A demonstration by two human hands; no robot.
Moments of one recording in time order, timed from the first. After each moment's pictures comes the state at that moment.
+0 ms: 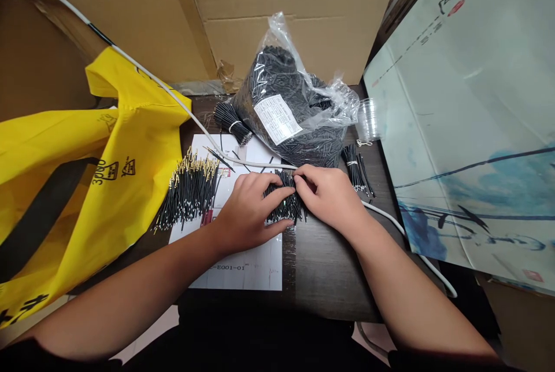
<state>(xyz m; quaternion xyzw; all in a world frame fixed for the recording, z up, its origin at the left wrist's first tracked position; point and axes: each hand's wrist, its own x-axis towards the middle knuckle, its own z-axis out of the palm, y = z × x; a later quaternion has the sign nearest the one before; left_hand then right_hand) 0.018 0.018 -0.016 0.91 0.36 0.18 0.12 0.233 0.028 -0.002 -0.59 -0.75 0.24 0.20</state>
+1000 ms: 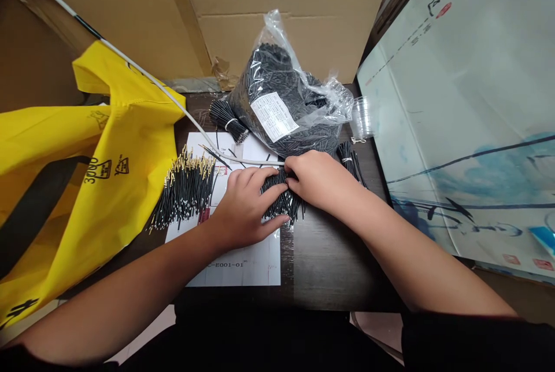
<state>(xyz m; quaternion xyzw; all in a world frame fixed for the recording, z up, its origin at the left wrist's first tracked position) 0.016 0.018 -0.015 0.91 0.37 0.16 0.08 0.217 0.061 0.032 -0.54 -0.82 0.16 -0.05</state>
